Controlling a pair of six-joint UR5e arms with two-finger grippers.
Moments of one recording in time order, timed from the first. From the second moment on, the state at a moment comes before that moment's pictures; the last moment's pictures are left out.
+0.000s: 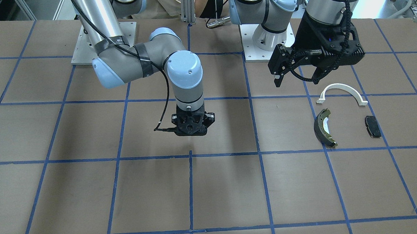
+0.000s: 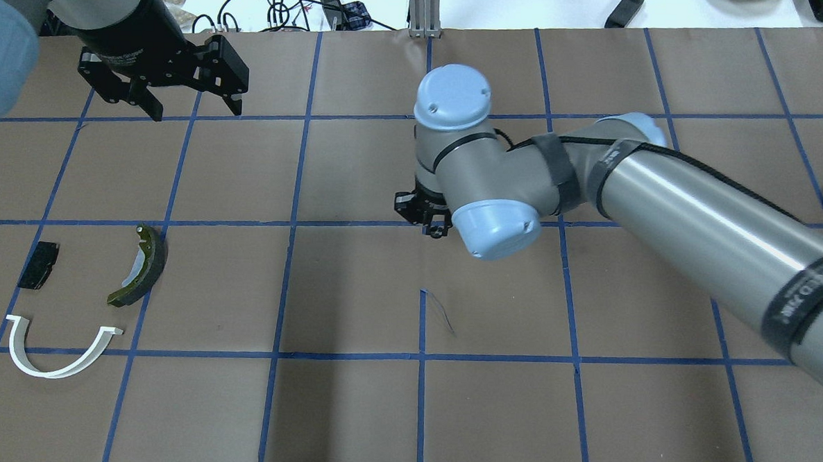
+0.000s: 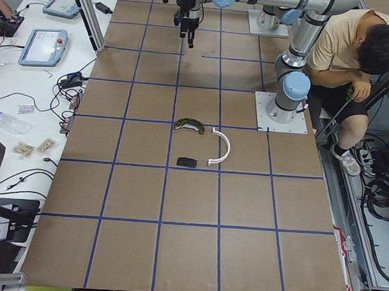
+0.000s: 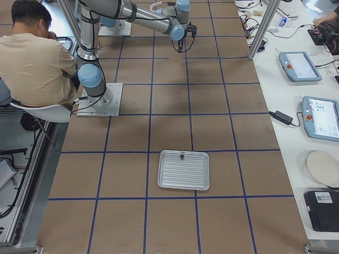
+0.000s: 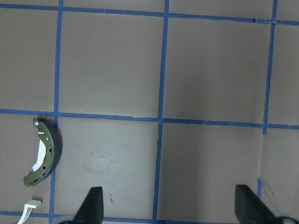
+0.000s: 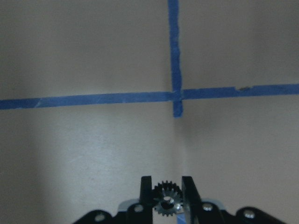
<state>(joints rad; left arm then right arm) -1.55 -1.57 -1.54 -1.49 1.57 -0.06 2.02 -1.14 1.75 -2.23 -1.51 0.50</state>
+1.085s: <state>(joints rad) -1.58 -1.65 -1.78 -1.31 1.56 -0.10 1.74 -1.28 1.71 -2.07 -1.57 -0.04</state>
